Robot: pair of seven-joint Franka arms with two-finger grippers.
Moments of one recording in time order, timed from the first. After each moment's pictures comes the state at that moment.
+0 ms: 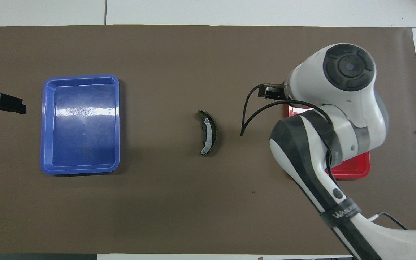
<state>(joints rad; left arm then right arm) -0.03 0.00 0.06 -1.71 0.00 1.72 0.14 0.36 0.14 -0.08 -1.77 -0.07 2.00 0.46</state>
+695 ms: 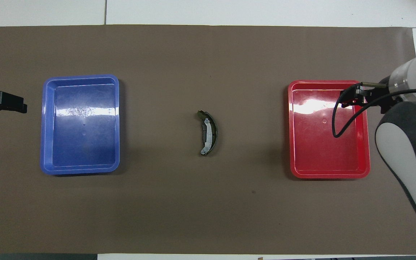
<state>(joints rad) -0.03 0.00 0.05 -1.71 0.00 1.71 0.08 0.14 -0.03 -0.08 -1.77 -0.07 1.74 0.27</state>
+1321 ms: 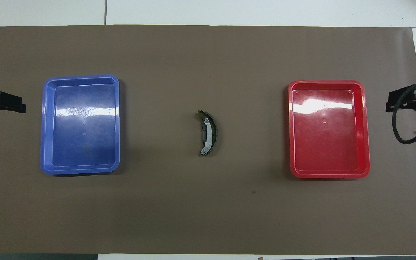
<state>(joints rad) -0.03 0.00 0.06 -1.71 0.00 1.71 0.08 0.01 -0.04 -0.03 -1.60 -0.05 1.55 0.20</state>
